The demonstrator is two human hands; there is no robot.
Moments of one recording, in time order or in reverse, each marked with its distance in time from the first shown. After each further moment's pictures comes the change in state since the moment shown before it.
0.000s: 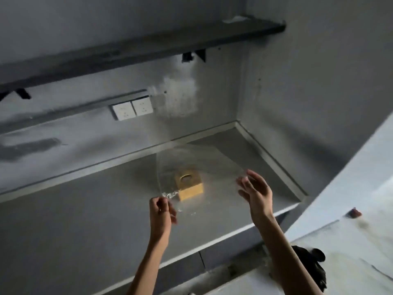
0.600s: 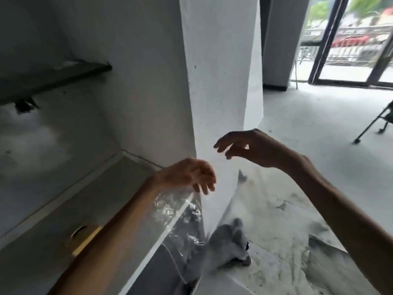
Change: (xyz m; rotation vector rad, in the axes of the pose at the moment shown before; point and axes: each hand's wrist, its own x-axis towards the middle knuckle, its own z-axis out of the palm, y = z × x) left_hand -0.208 0.174 0.254 0.578 -1.794 0.535; right_hand -0.135 -0.294 -0.207 -1.284 -0.183 -0.512
